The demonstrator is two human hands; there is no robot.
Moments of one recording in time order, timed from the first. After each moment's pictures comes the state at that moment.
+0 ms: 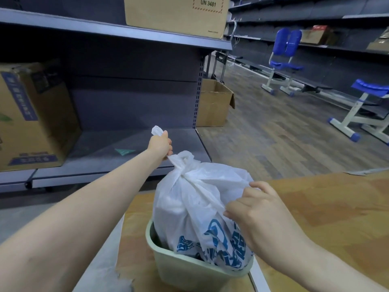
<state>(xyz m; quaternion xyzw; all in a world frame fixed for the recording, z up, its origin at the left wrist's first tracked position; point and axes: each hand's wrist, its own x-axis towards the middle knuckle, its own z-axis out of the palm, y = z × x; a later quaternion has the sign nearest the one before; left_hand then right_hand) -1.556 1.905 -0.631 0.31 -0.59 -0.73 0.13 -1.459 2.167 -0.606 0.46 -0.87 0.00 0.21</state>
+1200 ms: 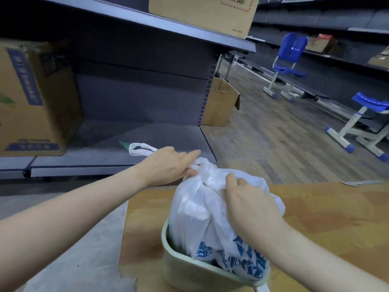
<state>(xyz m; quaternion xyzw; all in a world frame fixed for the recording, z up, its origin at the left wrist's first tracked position) -1.500 1.866 -0.657 -0.18 -0.92 0.11 0.32 -1.464 2.076 -0.597 0.33 -0.93 -0.11 0.15</state>
